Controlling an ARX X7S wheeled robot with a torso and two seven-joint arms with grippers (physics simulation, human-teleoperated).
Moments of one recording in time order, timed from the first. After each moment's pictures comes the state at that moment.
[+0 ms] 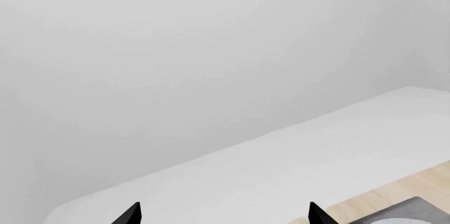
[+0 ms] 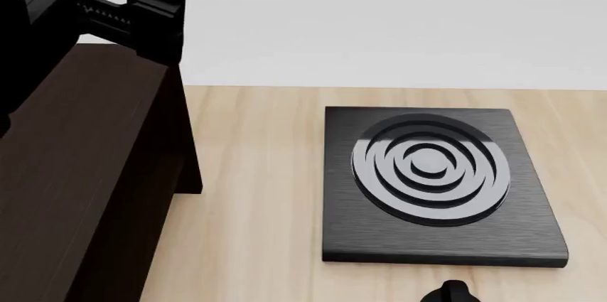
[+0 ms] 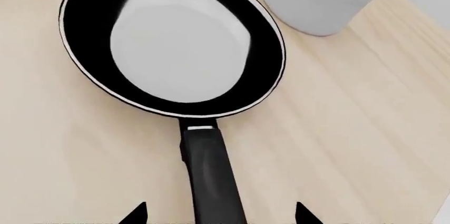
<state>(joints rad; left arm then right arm) -1.39 -0.45 0.57 0.27 -1.17 -1.09 -0.74 -0.24 0.71 0.45 -0.15 0.72 0.86 0.43</state>
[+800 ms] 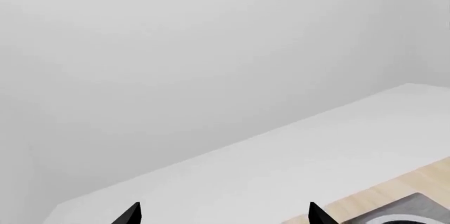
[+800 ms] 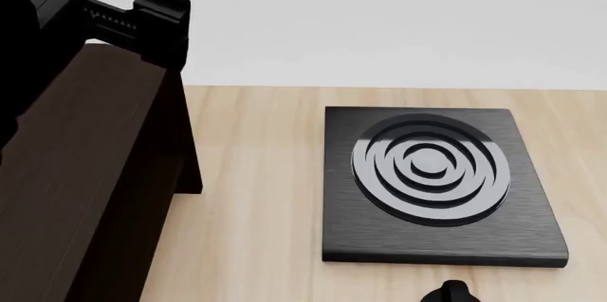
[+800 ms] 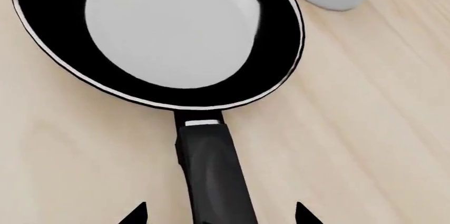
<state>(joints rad) -1.38 -0.45 0.59 0.26 -1.16 -1.07 -0.74 -0.08 0.72 0.32 0.09 0.65 0.82 0.38</state>
